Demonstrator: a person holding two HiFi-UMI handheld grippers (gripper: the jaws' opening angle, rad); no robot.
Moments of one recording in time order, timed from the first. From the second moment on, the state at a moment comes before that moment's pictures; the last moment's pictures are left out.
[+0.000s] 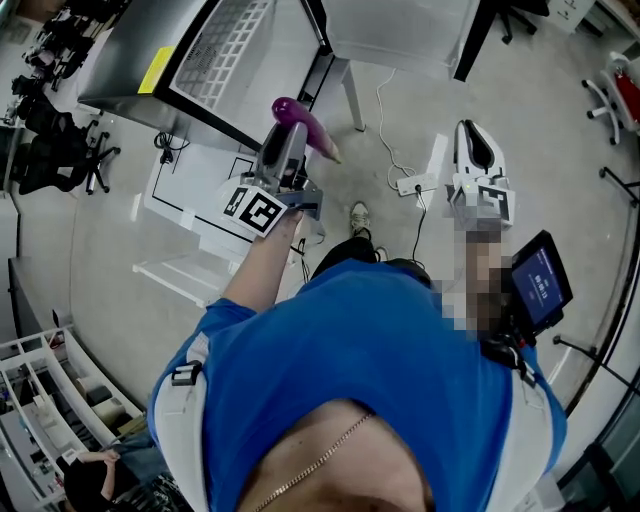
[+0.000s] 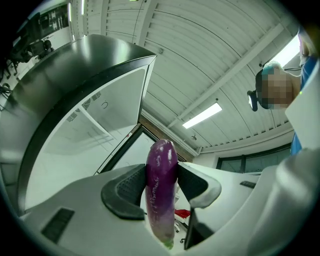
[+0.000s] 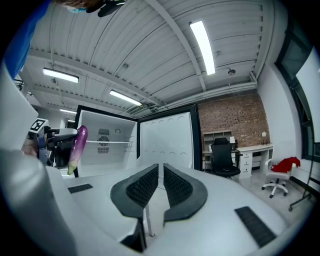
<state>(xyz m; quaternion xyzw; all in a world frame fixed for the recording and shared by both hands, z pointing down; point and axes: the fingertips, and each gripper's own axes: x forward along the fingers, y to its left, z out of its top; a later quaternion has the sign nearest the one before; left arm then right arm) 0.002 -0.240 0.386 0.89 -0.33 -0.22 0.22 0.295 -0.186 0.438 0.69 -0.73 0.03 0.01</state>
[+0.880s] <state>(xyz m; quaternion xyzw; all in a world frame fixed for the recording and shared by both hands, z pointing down) 0.017 -0.372 0.403 0.88 -0.37 -0.21 0.21 0.246 -0.339 0.434 0.60 -0.80 0.02 0.05</state>
